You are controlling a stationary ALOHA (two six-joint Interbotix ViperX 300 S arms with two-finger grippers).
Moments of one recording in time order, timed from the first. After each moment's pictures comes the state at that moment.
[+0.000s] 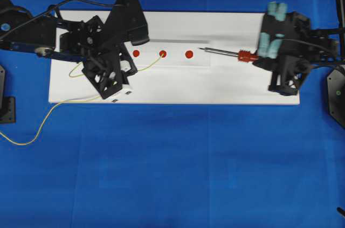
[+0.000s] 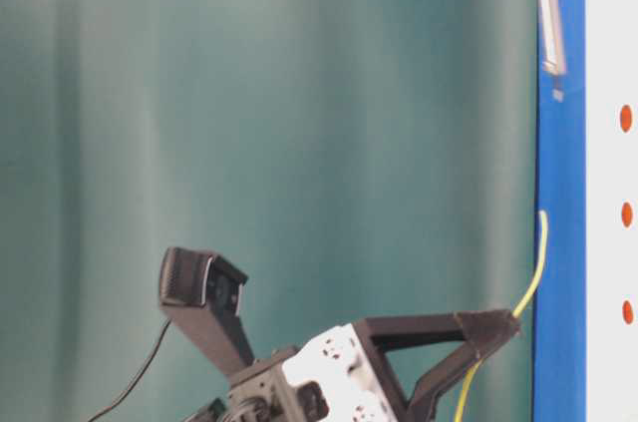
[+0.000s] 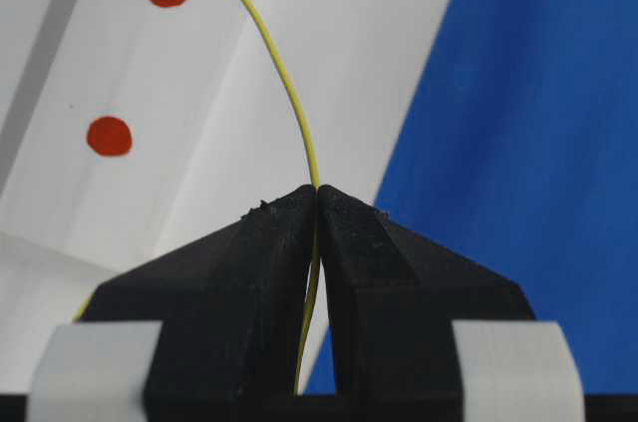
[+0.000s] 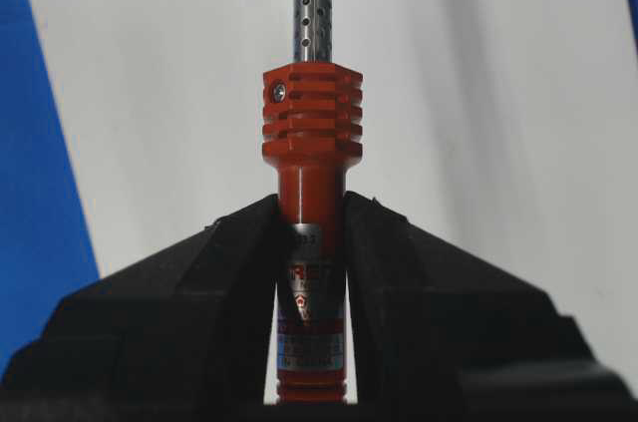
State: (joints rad) left arm 0.07 -0.15 0.58 0.00 0.46 -0.33; right arm -0.15 -0.49 0.97 -0.17 0.48 0.35
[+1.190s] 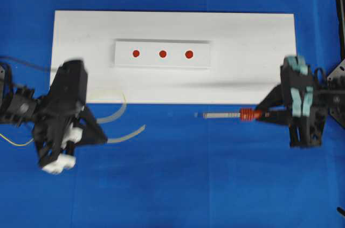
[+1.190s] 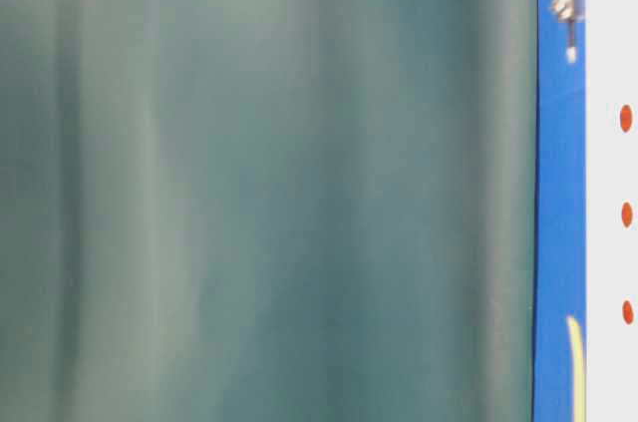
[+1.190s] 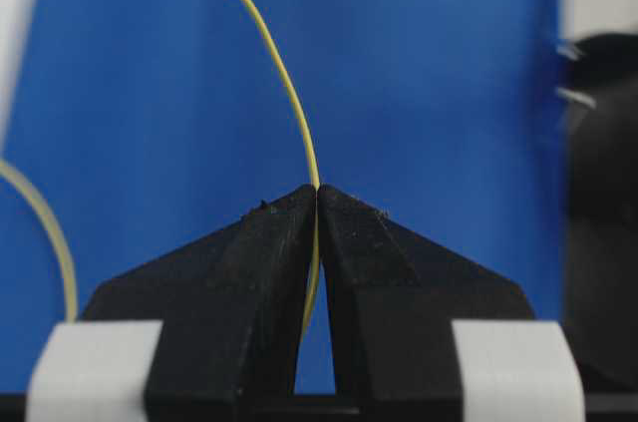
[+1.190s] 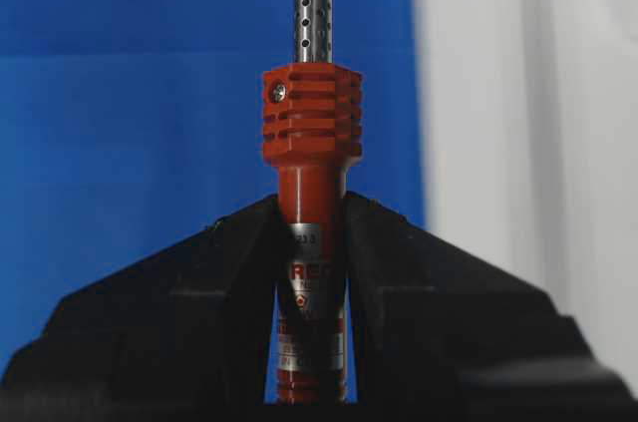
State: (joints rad) left arm -0.33 -0.37 0.84 0.00 0.14 -0.52; right arm 0.27 -0.55 1.03 -0.13 0.30 0.53
